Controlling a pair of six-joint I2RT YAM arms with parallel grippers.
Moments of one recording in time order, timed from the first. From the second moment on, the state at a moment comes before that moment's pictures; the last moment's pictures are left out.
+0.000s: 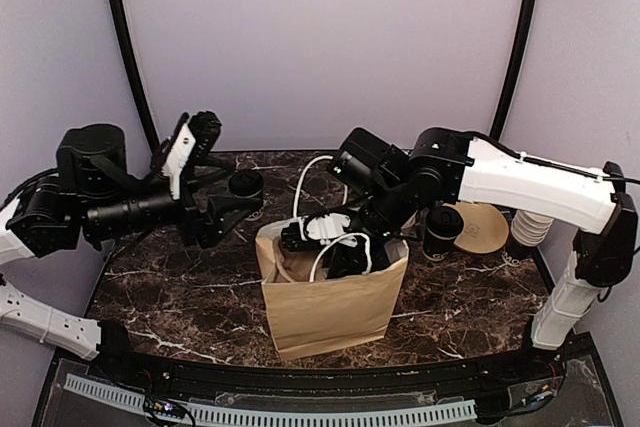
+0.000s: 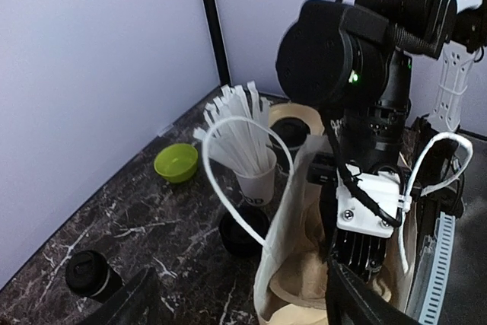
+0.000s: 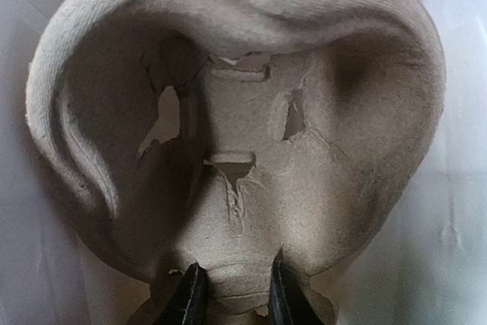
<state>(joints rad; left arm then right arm) -1.22 0.92 1.14 -0.46 -0.29 0.06 1.14 1.69 1.65 -1.07 -0.28 -0.58</state>
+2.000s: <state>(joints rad) -1.18 0.67 0.89 -0.28 -0.49 0.05 1.23 1.89 1.45 -0.98 -0.18 -0.47</state>
